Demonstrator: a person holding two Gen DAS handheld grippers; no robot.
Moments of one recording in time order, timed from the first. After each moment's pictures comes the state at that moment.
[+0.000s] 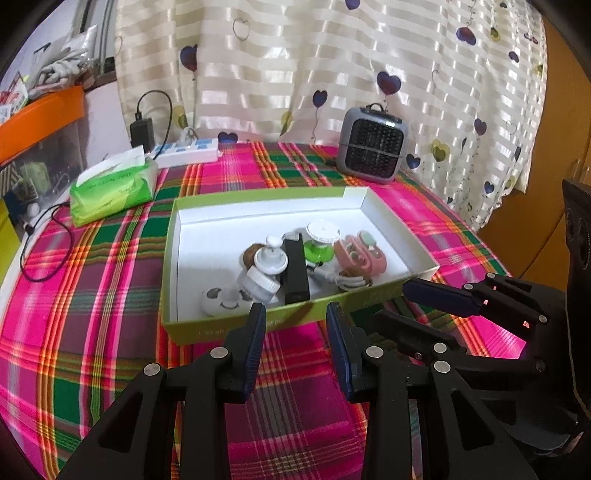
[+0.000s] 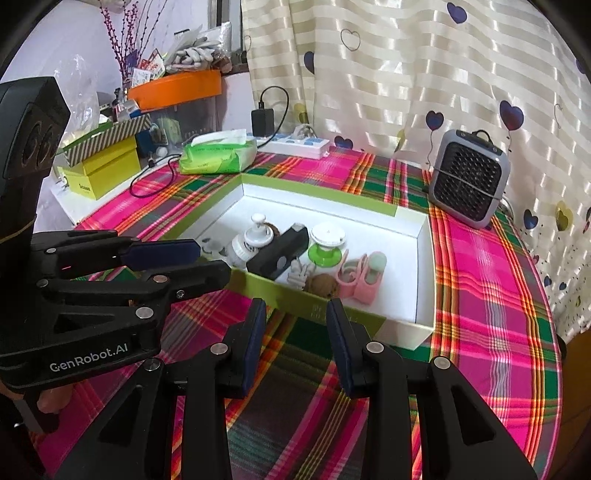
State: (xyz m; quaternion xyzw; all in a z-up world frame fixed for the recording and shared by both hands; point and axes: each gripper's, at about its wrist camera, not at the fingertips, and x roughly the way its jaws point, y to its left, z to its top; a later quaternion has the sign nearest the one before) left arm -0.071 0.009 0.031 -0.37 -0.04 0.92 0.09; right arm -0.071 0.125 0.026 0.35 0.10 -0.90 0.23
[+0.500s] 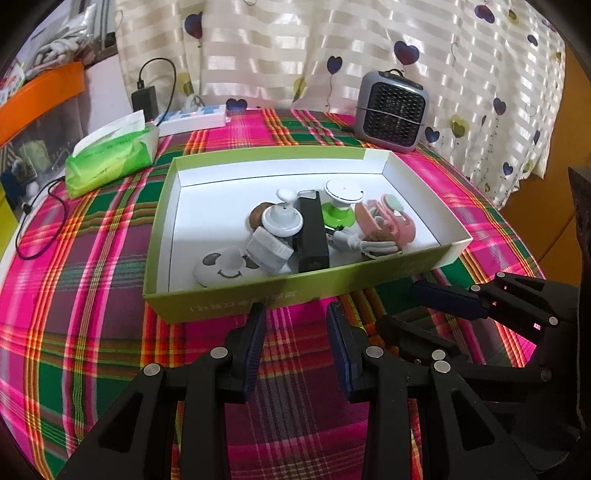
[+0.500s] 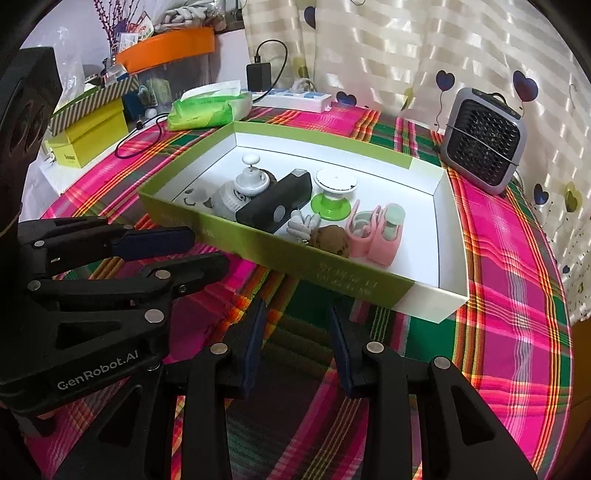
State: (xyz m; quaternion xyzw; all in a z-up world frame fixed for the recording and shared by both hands) left arm -0.087 0.013 0.004 -0.42 -0.03 0.91 0.07; right arm -0.085 0.118 -0.003 0.41 0.12 -0.88 0.22
